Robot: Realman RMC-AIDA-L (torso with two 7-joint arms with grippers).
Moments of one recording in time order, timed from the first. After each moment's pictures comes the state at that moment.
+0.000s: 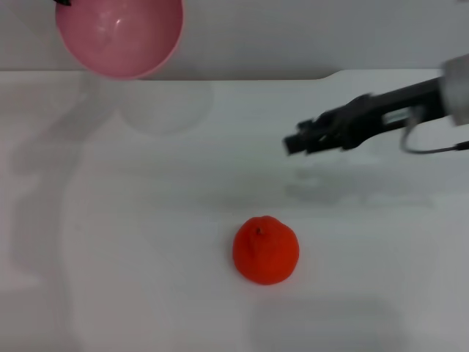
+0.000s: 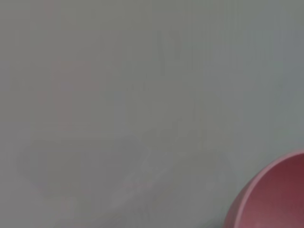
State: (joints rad) left arm -0.77 -1.93 0.94 1.14 2.48 1.13 -2.30; right arm 0.71 2.07 -0.98 -1.06 -2.15 -1.58 2.20
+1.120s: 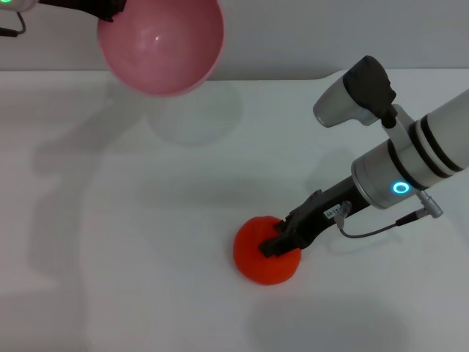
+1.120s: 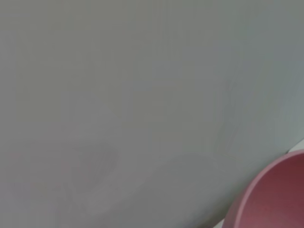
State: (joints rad) left arm -0.79 -2.01 0.96 1.15 2.49 1.15 -2.29; right arm 0.77 2.08 -1.41 -0.80 -2.18 -1.34 2.27
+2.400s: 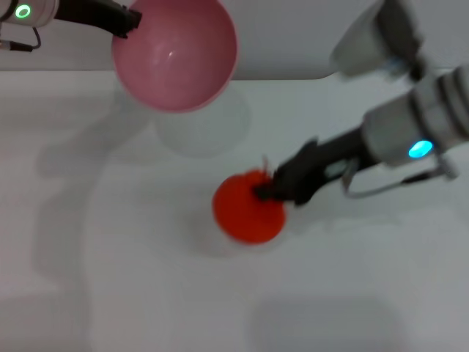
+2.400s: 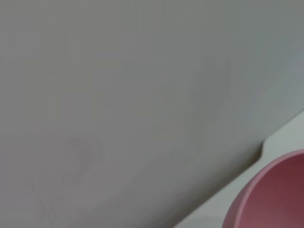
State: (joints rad) left arm -0.79 -2.03 0.97 1.14 2.49 1.17 -2.28; right arm 0.64 2.07 -1.41 -1.24 -2.14 -1.42 2.34
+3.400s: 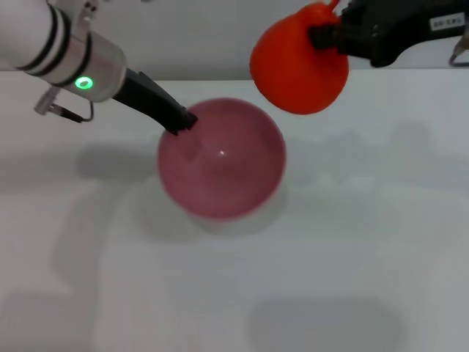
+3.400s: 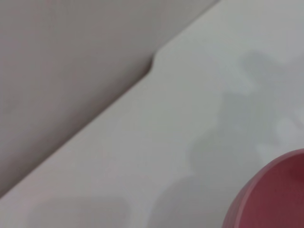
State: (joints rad) left arm -0.79 -2.05 1.21 1.13 2.49 1.37 -2.36; right arm 0.61 2.07 -1.04 -1.71 -2.08 -1.65 2.33
